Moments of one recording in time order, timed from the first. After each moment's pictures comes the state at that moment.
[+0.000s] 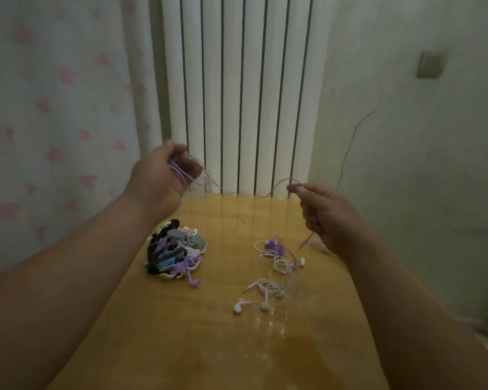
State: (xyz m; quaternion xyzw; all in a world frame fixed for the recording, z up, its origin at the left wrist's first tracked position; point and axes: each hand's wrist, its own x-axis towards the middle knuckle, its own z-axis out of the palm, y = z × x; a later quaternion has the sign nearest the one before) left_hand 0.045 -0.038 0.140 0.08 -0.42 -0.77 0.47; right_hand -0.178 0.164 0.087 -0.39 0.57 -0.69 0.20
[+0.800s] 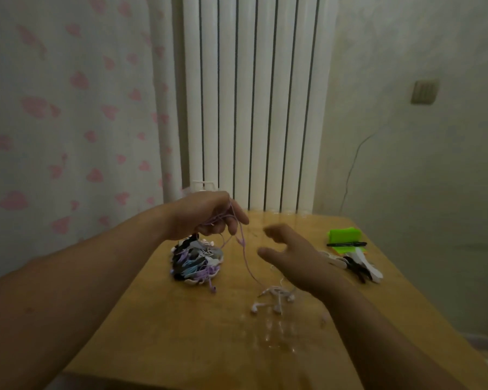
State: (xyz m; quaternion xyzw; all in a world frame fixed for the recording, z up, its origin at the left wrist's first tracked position) left_hand 0.086 -0.002 0.154 0.14 -0.85 -0.50 0.12; right_hand -0.073 0.174 0.073 -0.51 0.75 -0.42 0.08
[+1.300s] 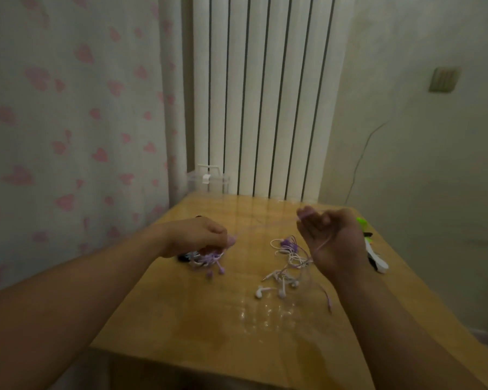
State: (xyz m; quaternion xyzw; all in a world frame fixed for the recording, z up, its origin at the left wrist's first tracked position) left_hand 0.100 -0.025 0.076 0.21 -0.89 -0.41 0.06; right_hand -0.097 0.183 0.071 -0.18 0.32 -0.86 0.34
